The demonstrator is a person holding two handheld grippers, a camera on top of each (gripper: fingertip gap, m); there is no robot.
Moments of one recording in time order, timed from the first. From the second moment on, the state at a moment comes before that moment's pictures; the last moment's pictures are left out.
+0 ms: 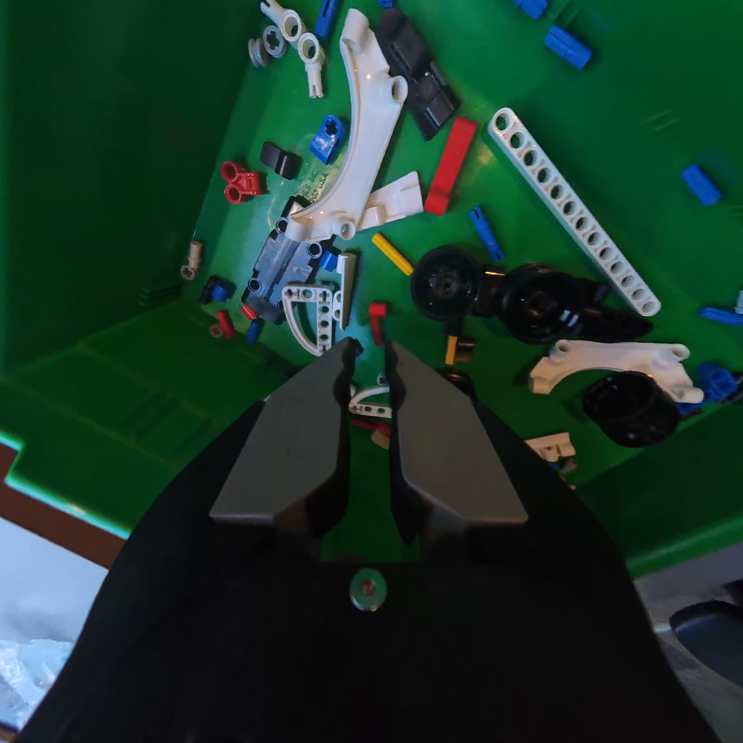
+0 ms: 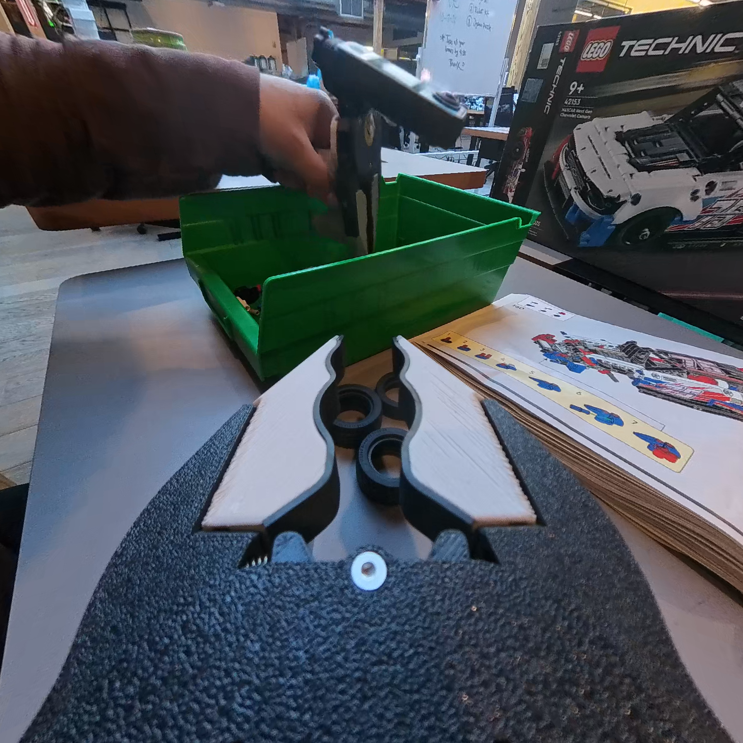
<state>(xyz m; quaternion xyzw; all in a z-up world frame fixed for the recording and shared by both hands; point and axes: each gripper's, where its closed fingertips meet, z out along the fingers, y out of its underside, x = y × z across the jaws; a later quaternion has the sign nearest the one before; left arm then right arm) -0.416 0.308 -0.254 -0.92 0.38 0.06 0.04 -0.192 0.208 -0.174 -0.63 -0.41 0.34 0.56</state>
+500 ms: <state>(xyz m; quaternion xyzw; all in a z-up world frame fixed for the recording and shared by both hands) -0.415 0.309 -0.259 -0.92 0.38 0.05 0.01 -0.191 0.207 -0.173 -0.63 -0.41 0.34 0.56</state>
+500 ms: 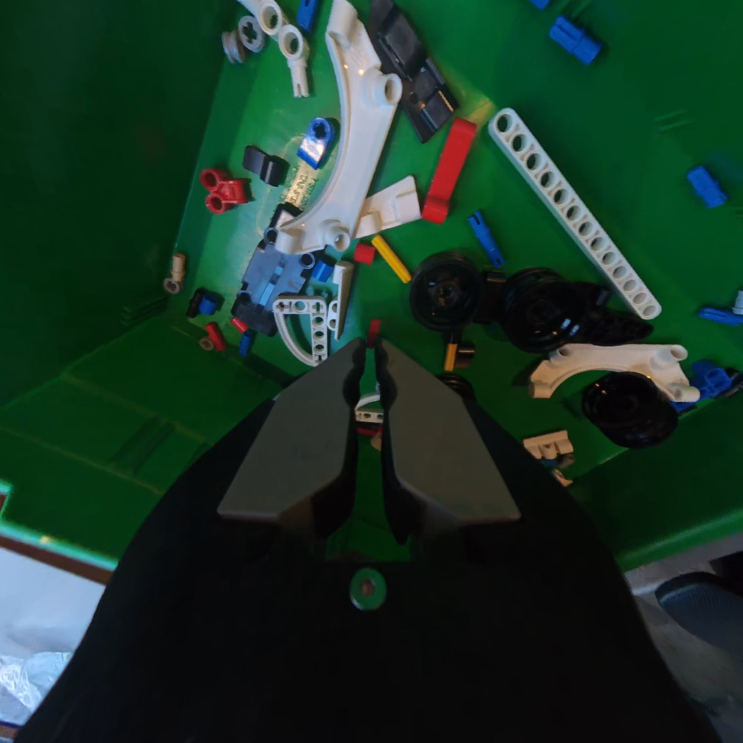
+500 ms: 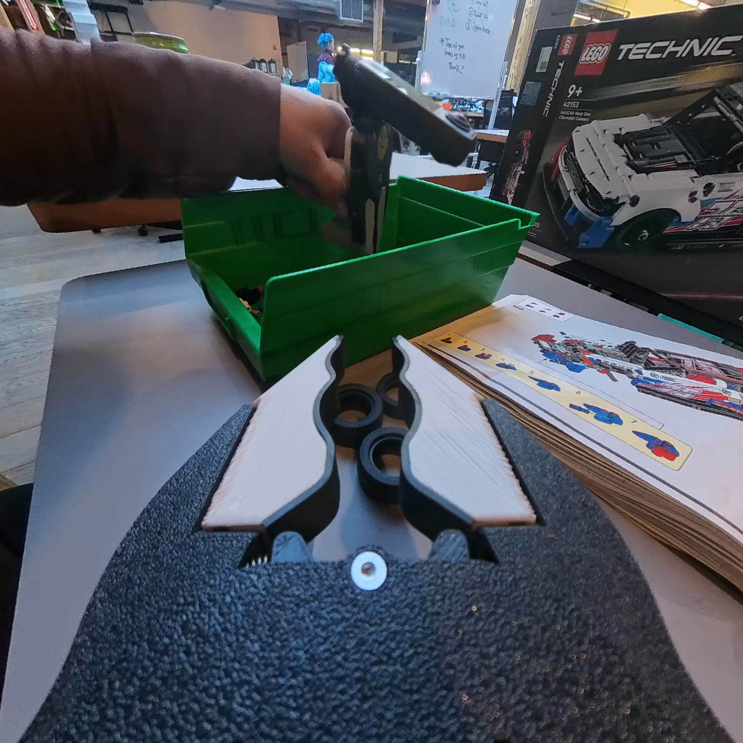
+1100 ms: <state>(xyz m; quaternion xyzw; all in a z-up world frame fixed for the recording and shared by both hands) -0.125 0.178 -0.178 -0.80 0.51 -0.19 0.26 -0.061 0.171 -0.093 -0.65 -0.30 0.26 0.65</state>
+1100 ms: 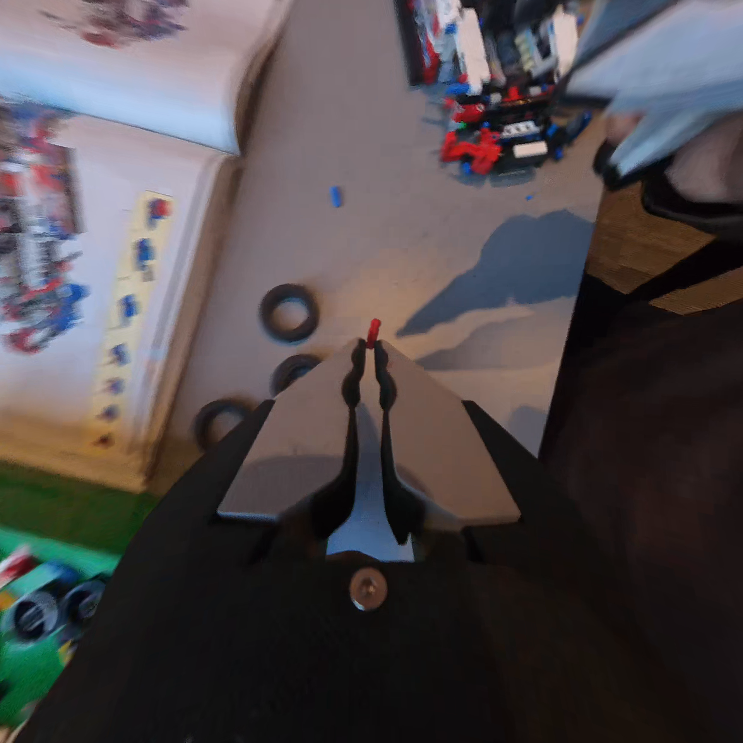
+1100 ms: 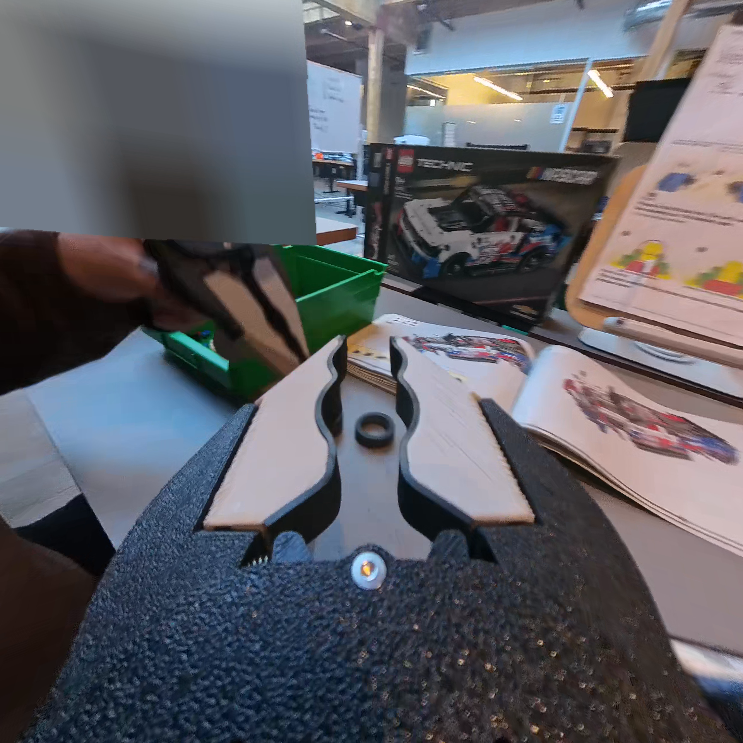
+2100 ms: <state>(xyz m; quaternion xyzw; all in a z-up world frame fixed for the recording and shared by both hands) -0.364 0.193 -0.141 -0.85 0.27 0.02 0.45 -0.140 0.163 -0.195 -0.71 -0.39 0.26 0.53</state>
